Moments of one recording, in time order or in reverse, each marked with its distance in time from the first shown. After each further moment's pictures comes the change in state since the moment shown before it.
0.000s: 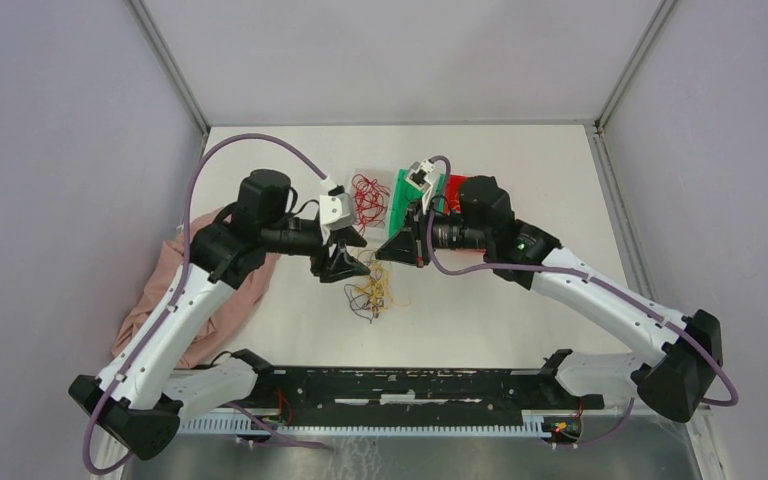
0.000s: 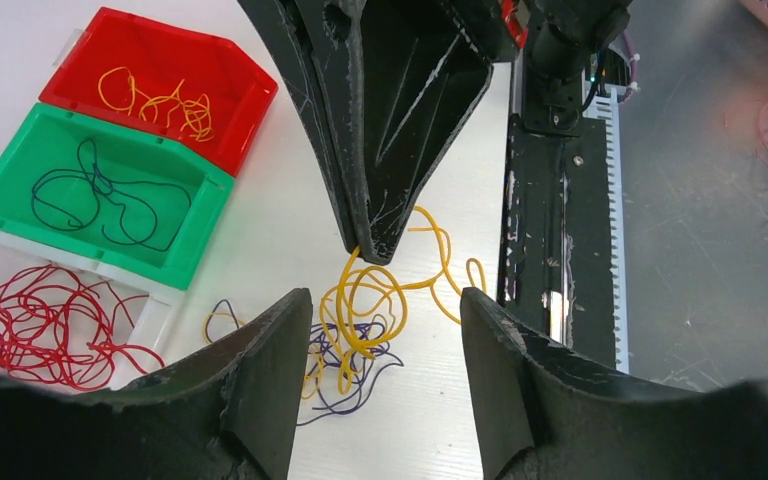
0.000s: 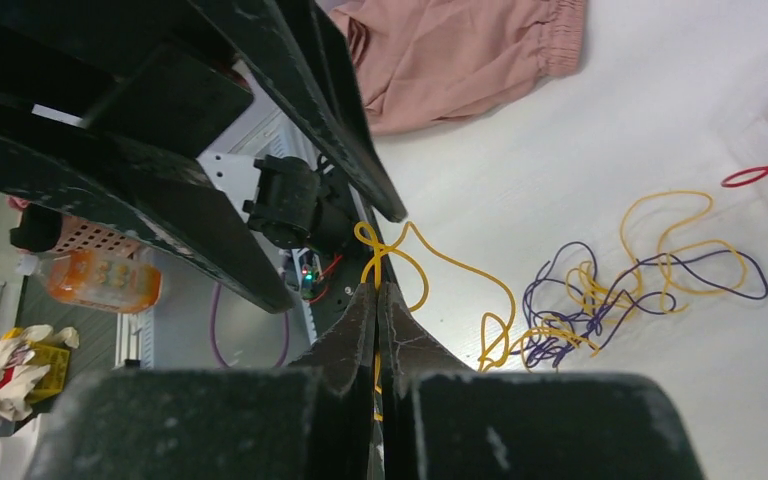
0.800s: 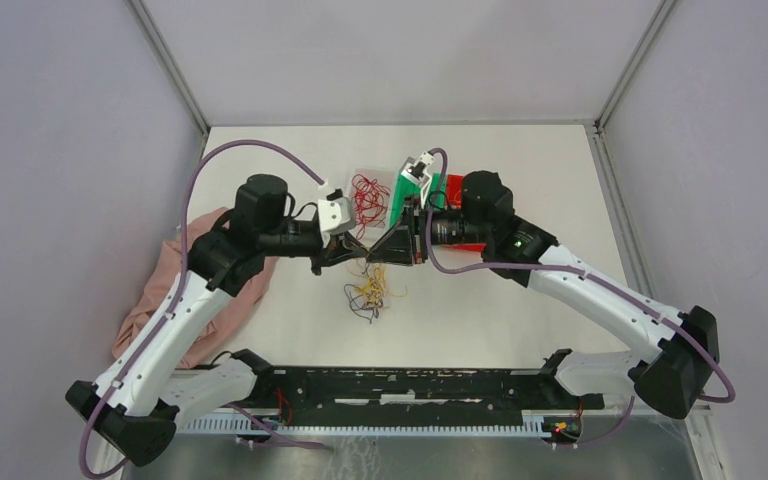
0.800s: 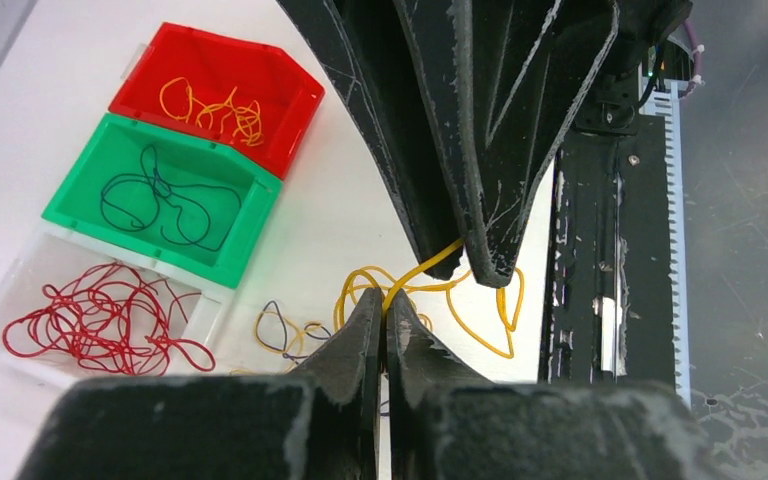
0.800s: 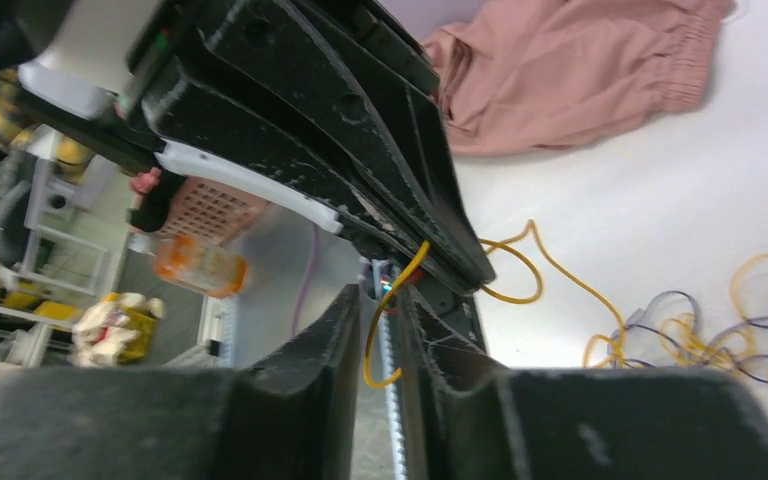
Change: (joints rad) left arm -0.028 -0.022 -0.044 0.066 -0.086 0.034; right arm 0.003 0.023 0.027 0.109 -0.148 0.105
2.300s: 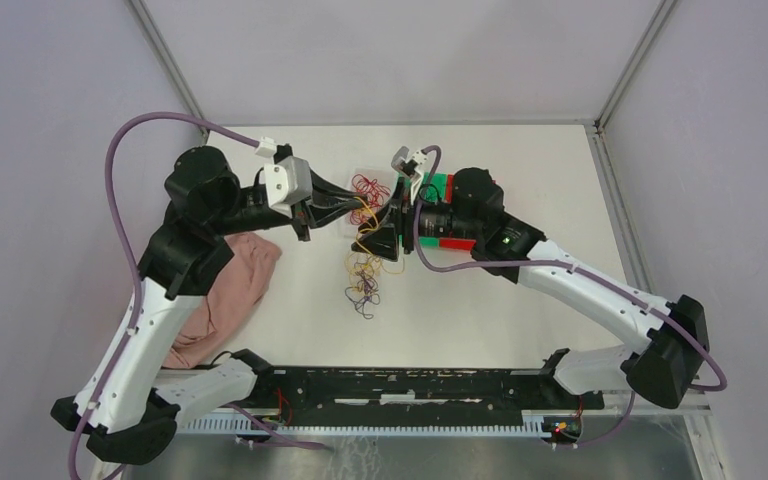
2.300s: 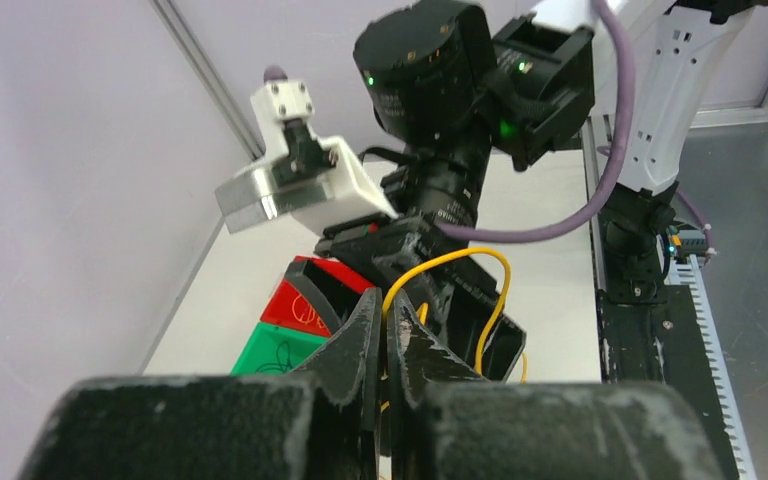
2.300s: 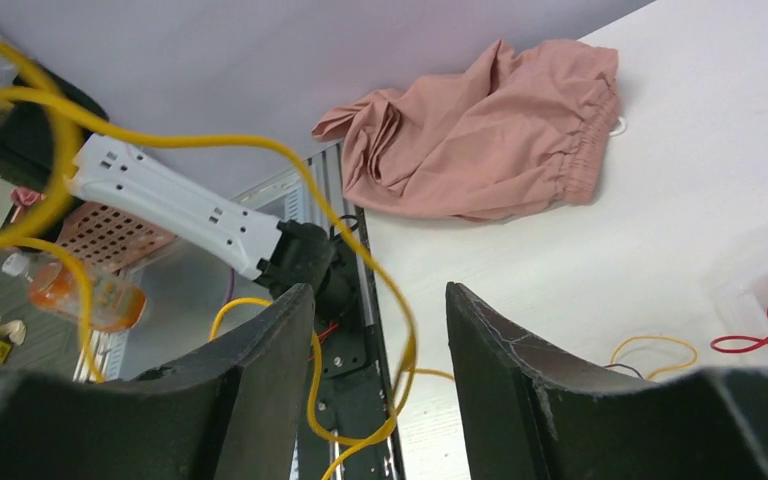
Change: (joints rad) left arm 0.000 -0.008 0.285 0.223 0.064 -0.164; right arm 0.029 0.050 0.047 0.093 0.097 -0.156
